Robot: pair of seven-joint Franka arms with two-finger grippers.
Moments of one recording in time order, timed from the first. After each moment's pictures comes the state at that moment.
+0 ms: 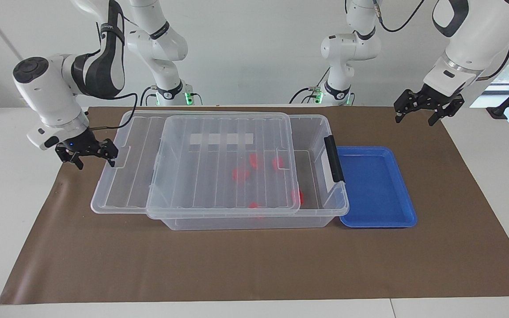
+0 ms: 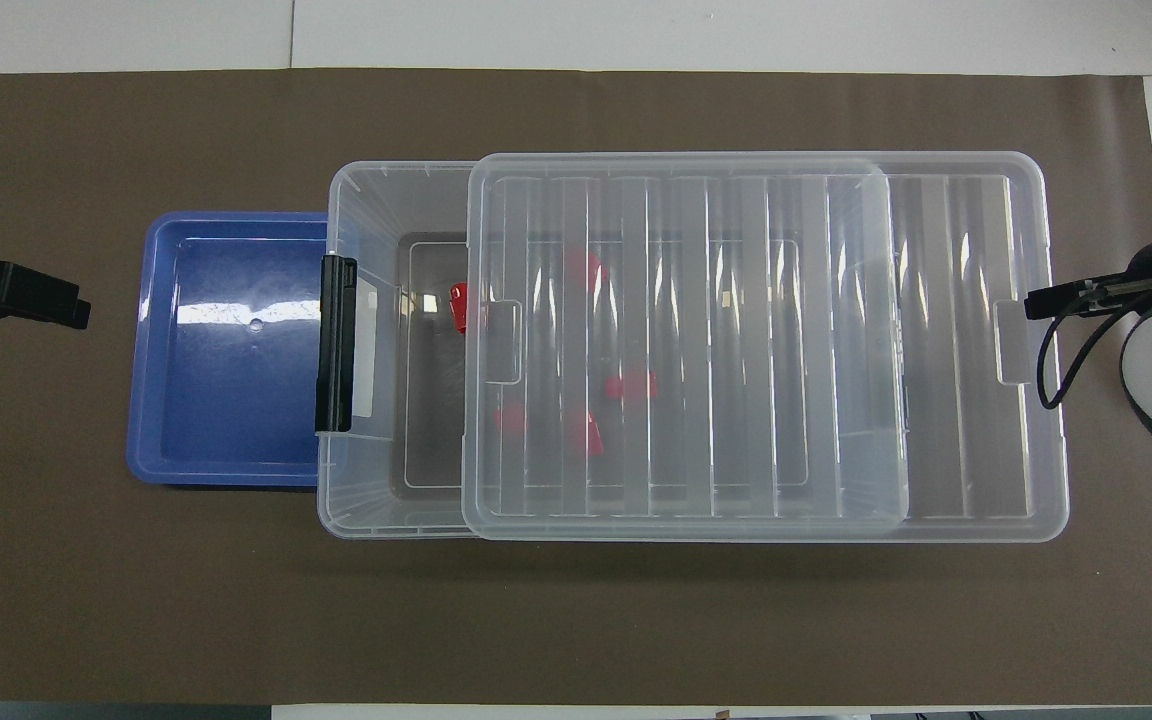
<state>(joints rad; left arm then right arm) -0.05 0.00 -0.01 -1.57 -0.02 1.54 0.12 -0.23 0.04 0.06 -1.95 -0.02 2.06 -0.26</state>
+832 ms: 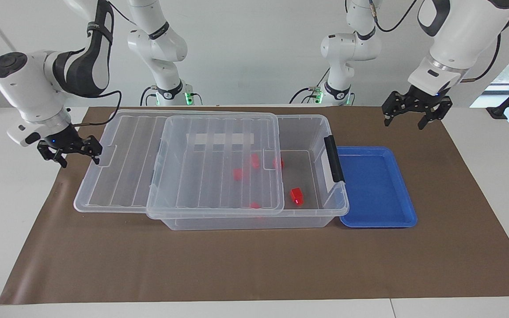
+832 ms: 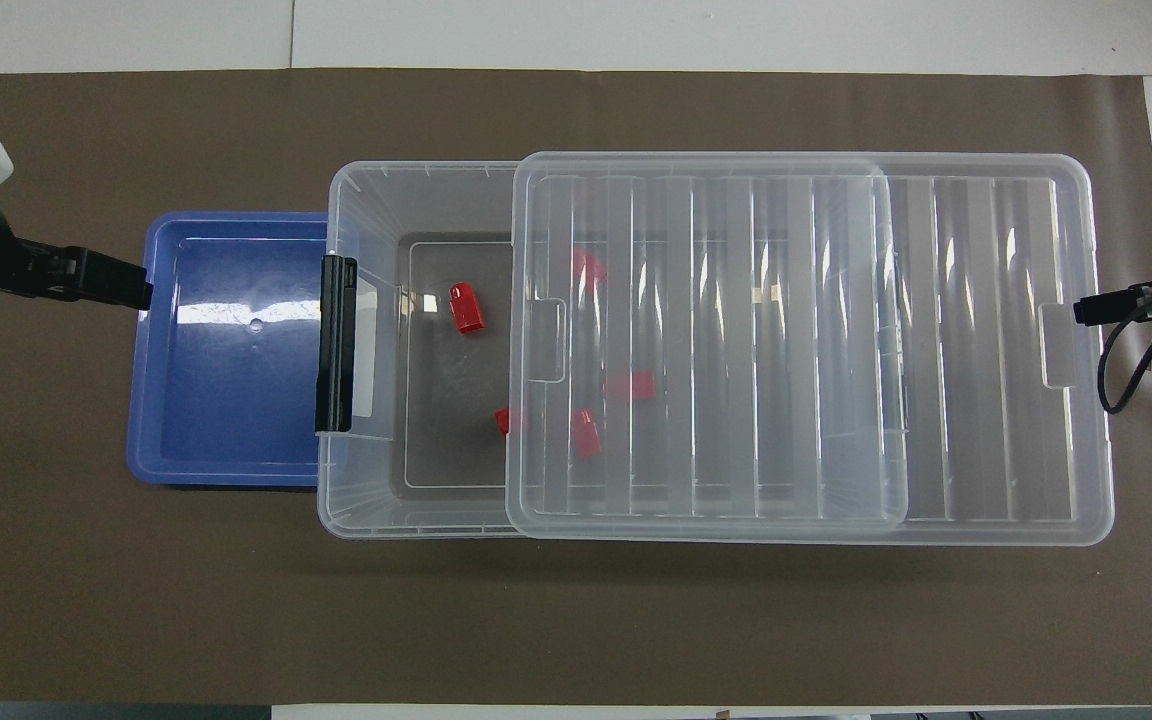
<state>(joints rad) -0.17 0.00 -0.02 -1.59 -0.02 1.63 -0.01 -0.31 0.04 0.06 -1.94 -0.02 2.06 -0.37</state>
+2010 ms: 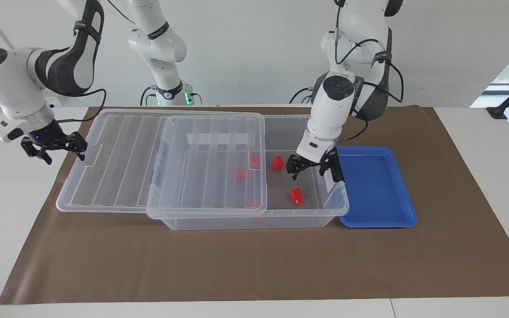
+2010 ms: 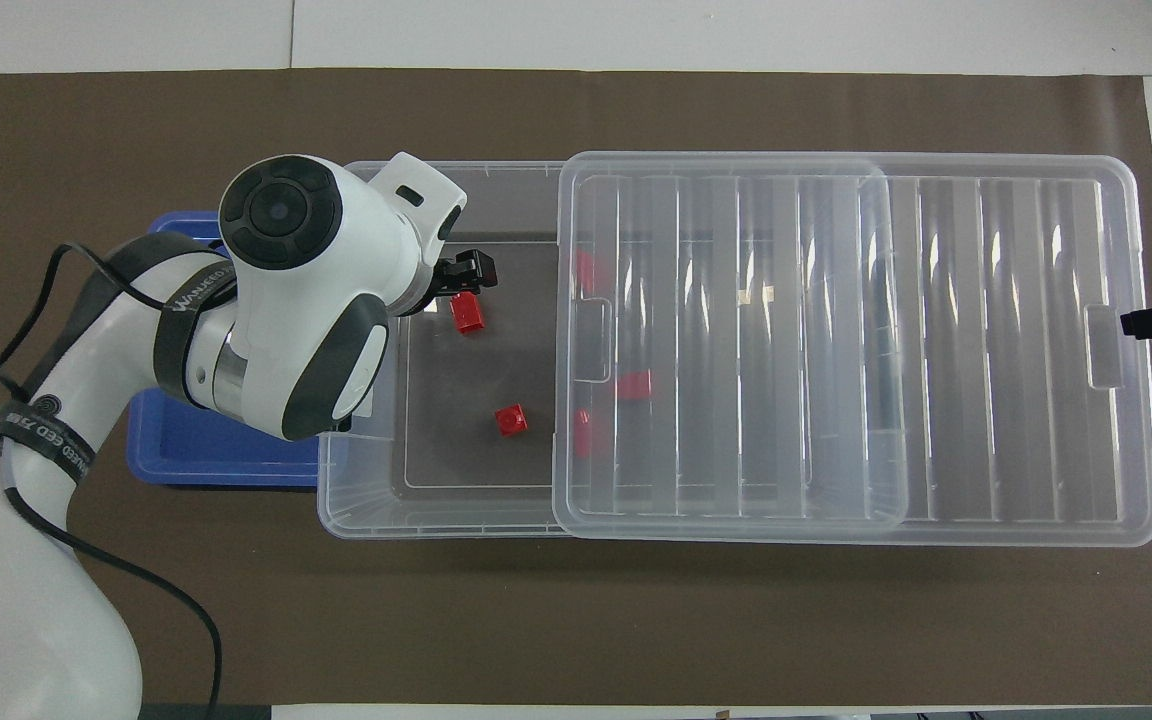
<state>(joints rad) -0.48 0.27 -0.02 -1.77 -0.01 2.15 -0.59 -0.38 0.04 0.05 -1.93 -0.02 2.06 -0.47</state>
